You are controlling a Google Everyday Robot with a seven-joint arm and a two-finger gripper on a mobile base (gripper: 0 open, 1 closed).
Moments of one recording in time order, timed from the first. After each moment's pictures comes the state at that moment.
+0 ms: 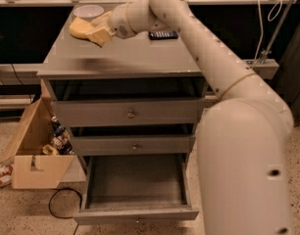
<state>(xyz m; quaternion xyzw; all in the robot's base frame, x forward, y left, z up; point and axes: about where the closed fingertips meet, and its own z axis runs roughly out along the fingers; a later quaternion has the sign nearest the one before) 0.776 0.175 0.923 -0.57 0.59 0.28 0.49</state>
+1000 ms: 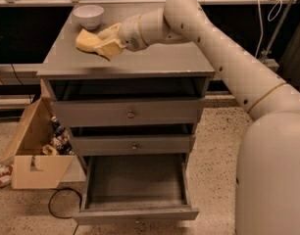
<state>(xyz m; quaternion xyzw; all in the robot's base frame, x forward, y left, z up) 0.721 0.140 0.912 -0.58 0.58 0.30 0.48</state>
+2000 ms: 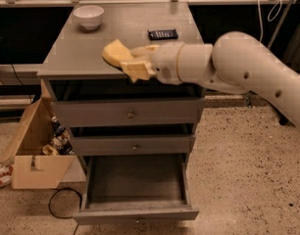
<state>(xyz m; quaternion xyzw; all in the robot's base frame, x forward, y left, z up) 0.602 0.049 0.930 -0.42 0.67 0.29 0.54</state>
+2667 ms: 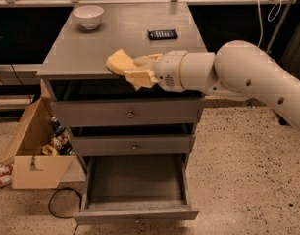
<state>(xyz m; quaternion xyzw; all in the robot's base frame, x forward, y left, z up) 0.593 0.036 0.907 -0.42 0.68 0.29 0.53</state>
